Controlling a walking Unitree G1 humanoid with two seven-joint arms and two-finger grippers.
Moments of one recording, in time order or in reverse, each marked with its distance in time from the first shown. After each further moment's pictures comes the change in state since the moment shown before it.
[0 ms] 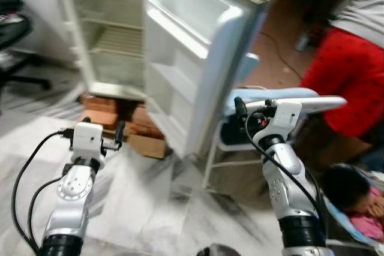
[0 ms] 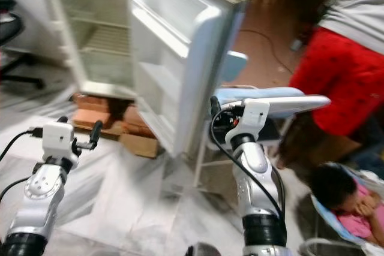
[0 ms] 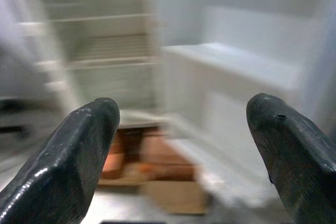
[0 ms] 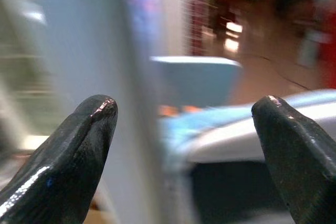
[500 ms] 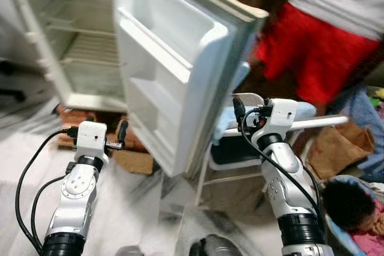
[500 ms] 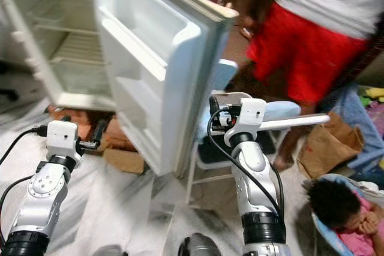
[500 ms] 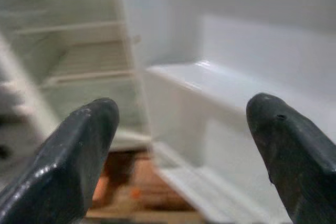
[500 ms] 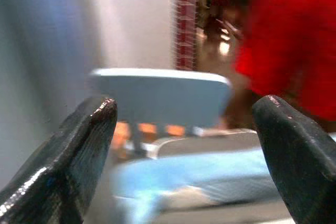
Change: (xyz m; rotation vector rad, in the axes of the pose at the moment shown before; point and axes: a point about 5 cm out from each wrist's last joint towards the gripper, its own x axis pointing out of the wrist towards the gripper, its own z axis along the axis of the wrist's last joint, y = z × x) left arm 0.003 0.002 0.002 0.025 0.006 0.016; right arm 0.006 0.007 0.000 -0.055 -0.006 0.028
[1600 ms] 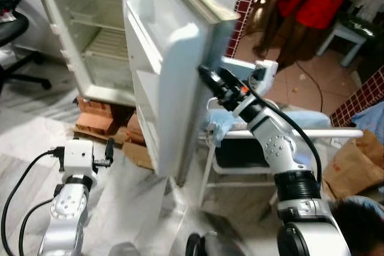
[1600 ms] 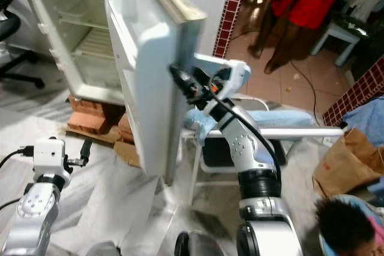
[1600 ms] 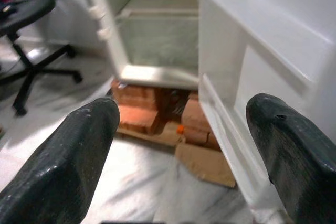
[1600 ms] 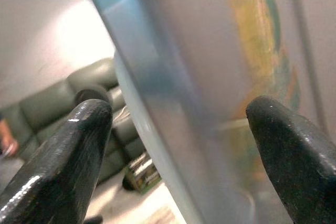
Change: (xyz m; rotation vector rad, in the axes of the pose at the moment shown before) left arm -0.042 0.033 -0.029 -0.010 0.152 0.156; right arm 0.029 0.068 0.064 0.384 -0.056 0.842
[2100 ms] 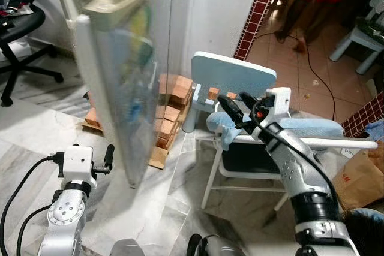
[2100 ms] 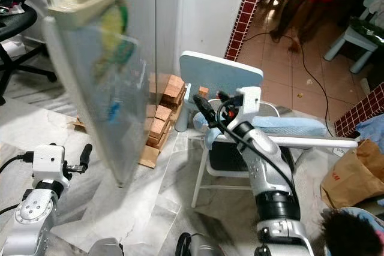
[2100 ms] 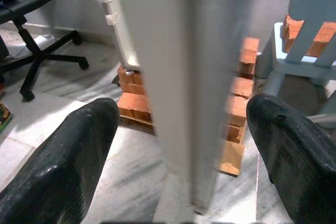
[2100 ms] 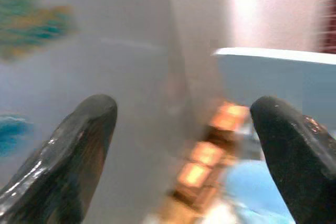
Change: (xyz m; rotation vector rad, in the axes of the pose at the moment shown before) left arm -0.004 0.000 -0.006 0.004 0.028 -0.012; right arm -0.066 -0.047 -0.035 -0.216 0.102 -0.592
